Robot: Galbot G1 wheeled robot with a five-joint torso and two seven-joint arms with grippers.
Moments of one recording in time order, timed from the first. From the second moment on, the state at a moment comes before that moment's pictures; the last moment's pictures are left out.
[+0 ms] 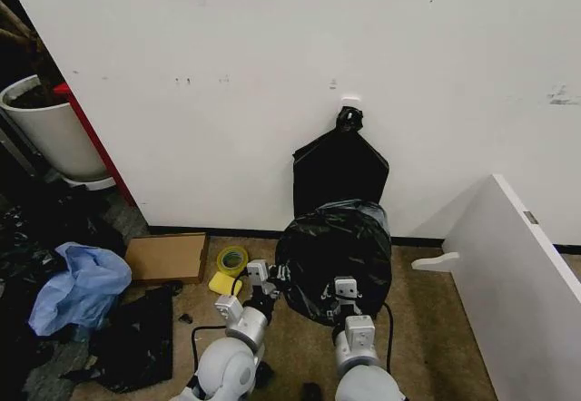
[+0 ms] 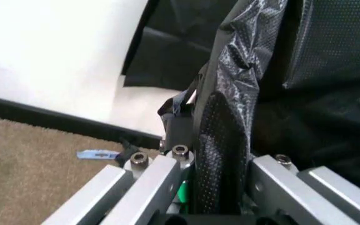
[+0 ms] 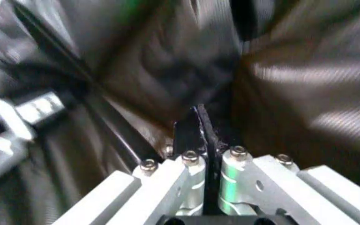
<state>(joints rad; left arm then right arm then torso) 1.30 -1.28 -0.08 -1.85 -0.67 -0.02 -0.10 -1.31 1.18 -0.19 2.09 0.26 -0.26 0.76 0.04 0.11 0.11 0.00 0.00</state>
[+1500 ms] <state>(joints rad) 1.30 -1.30 -0.02 -1.74 -0.49 -0.18 -0.07 -1.00 1.21 -0.13 1.70 0.38 -0.46 0.93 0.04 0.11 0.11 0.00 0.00</state>
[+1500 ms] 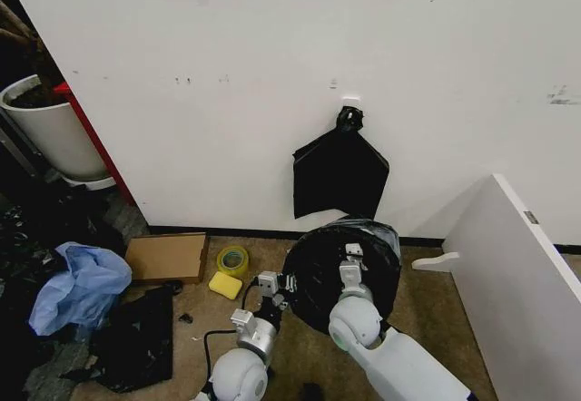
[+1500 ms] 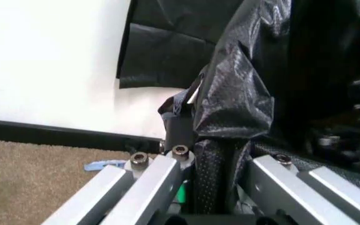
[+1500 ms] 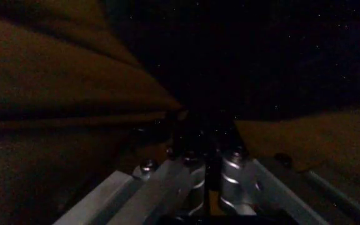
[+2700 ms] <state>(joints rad) 1.30 -1.27 -0.04 -1.77 -0.47 -0.20 -0.05 -0.94 1.15 -0.25 1.89 0.86 -0.74 0.92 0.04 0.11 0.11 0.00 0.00</state>
